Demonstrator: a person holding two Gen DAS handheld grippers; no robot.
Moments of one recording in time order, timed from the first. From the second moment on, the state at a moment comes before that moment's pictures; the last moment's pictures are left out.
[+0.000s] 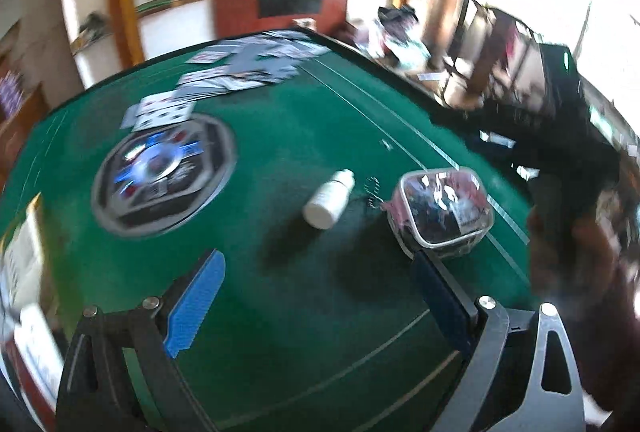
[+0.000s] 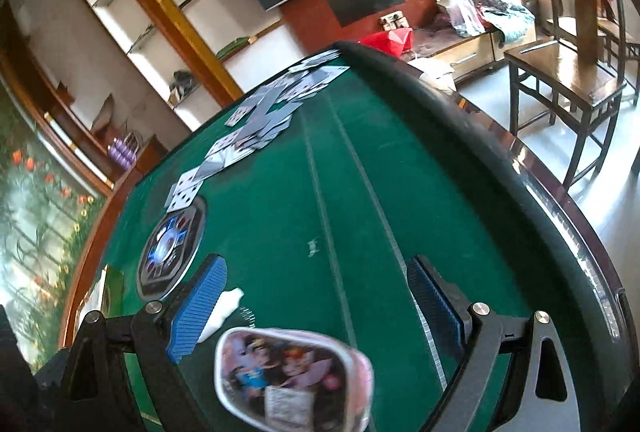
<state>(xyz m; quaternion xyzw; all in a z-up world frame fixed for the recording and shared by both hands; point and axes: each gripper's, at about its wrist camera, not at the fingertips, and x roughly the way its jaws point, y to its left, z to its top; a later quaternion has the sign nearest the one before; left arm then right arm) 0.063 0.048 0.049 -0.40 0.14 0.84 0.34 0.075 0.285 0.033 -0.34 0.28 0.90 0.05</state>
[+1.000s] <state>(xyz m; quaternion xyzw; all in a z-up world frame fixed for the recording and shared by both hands) 0.023 0.121 0.010 -0.42 0.20 0.82 0.33 0.070 0.307 0.009 -0.36 0.37 0.85 0.01</state>
